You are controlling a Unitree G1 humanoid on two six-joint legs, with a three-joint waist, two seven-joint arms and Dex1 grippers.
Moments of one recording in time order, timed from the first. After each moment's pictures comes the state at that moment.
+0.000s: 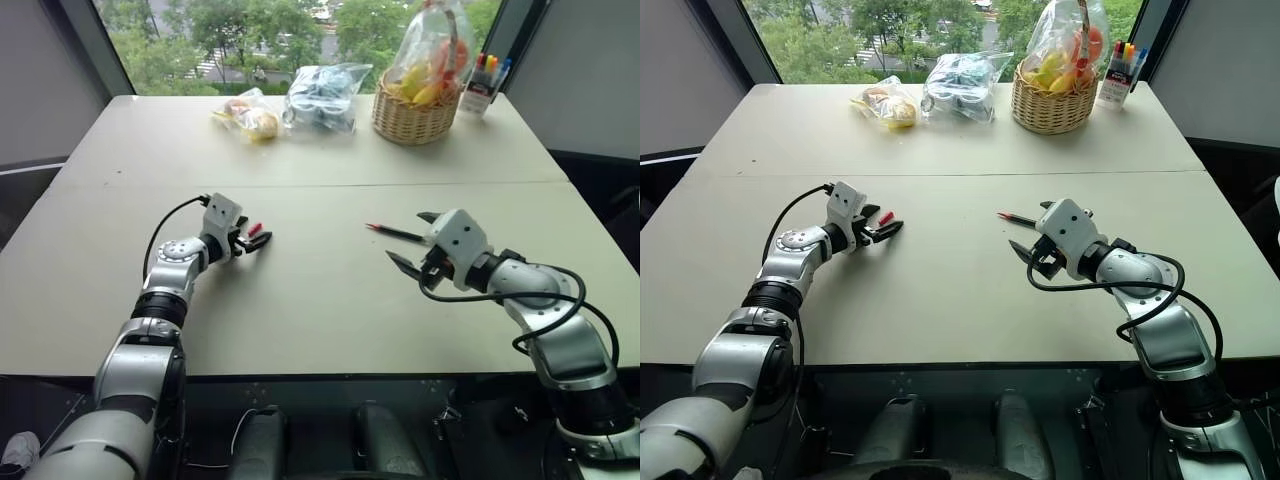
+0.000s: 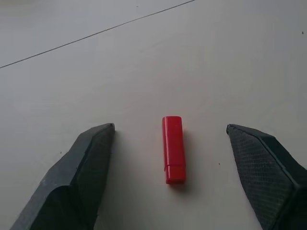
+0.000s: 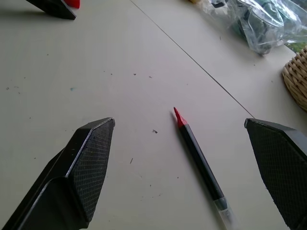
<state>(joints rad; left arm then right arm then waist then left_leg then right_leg) -0.77 0.39 0.01 0.92 -0.09 0.04 -0.72 -0.25 -0.64 0.02 -0.37 0.09 0.47 0.62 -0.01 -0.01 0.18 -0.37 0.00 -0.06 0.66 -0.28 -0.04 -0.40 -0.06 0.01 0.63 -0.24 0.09</state>
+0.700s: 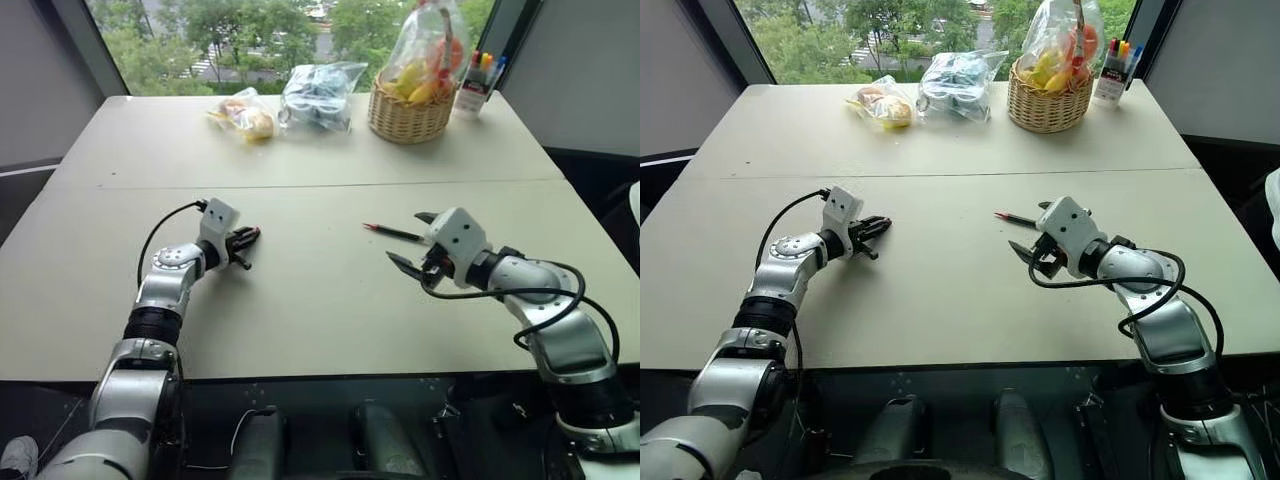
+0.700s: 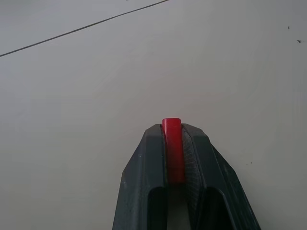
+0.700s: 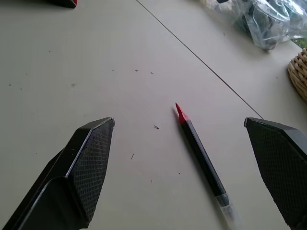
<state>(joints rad) -0.59 0.40 0.04 0.54 -0.13 0.25 -0.72 -0.29 -0.65 0.02 -0.27 0.10 0.45 0.67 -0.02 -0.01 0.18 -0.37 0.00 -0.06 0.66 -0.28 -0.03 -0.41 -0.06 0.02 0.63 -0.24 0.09</state>
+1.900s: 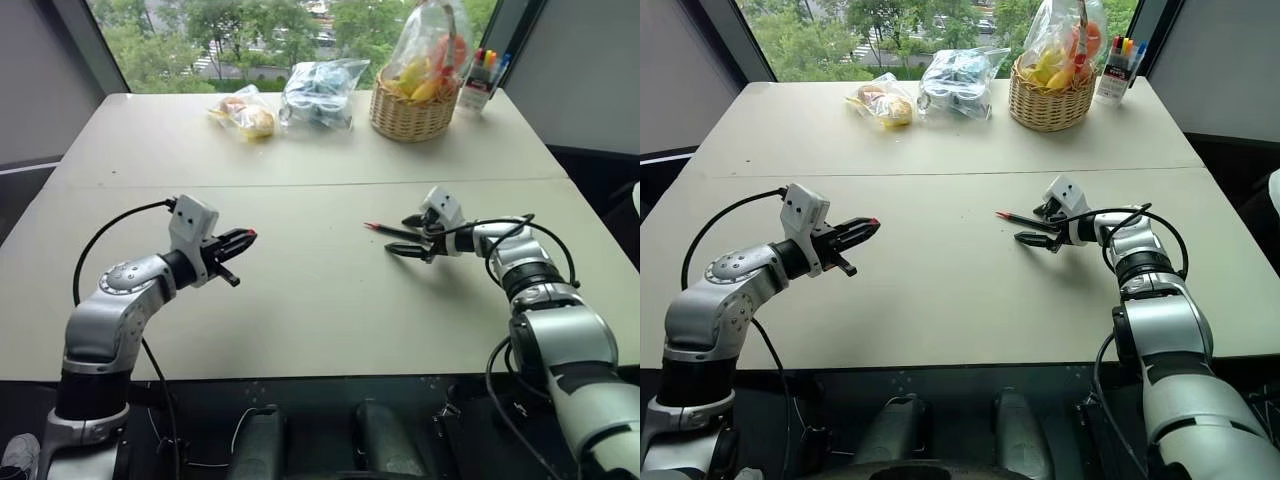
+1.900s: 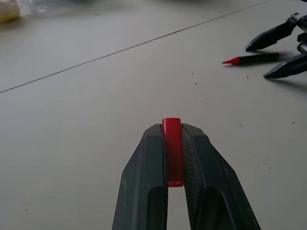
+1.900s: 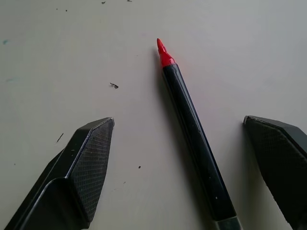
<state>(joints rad) -0.30 0.54 0.14 -0.28 -0.43 0.74 -0.64 -0.98 -0.52 0.09 1.22 -0.01 -0.08 1.09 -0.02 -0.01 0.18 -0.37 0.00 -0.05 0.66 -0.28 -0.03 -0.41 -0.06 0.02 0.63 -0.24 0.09</state>
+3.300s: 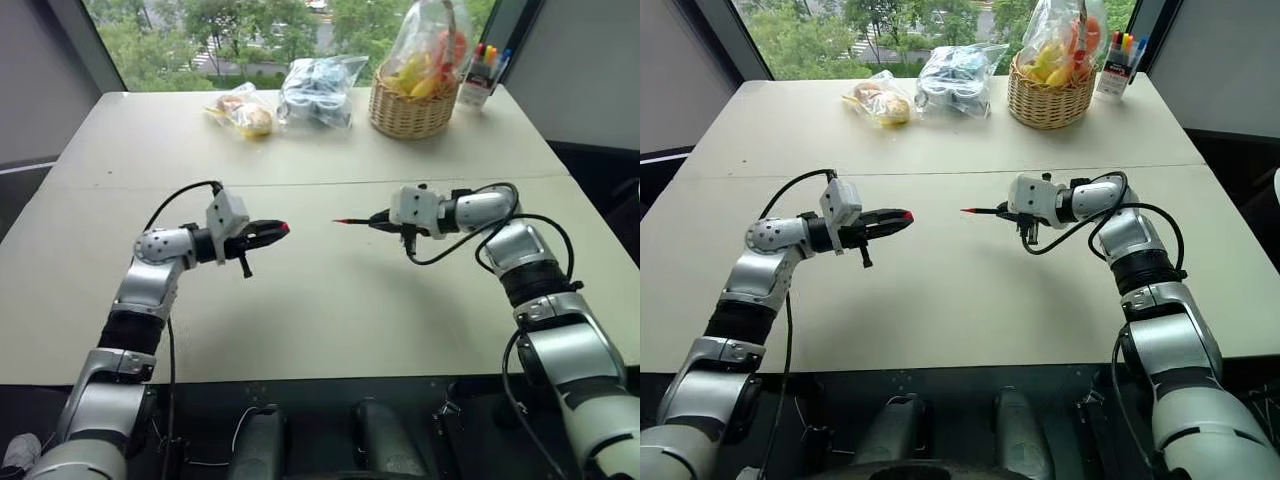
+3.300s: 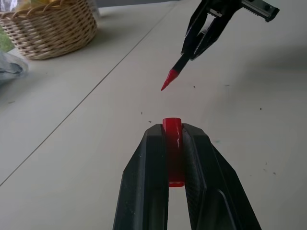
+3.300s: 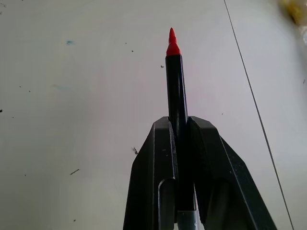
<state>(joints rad) -0.61 0.50 -0.08 0.45 -0.25 -0.11 -1.13 -0.85 -0.57 0.23 0.62 -0.15 -0.27 1.12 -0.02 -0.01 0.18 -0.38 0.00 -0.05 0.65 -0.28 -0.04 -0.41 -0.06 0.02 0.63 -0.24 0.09</state>
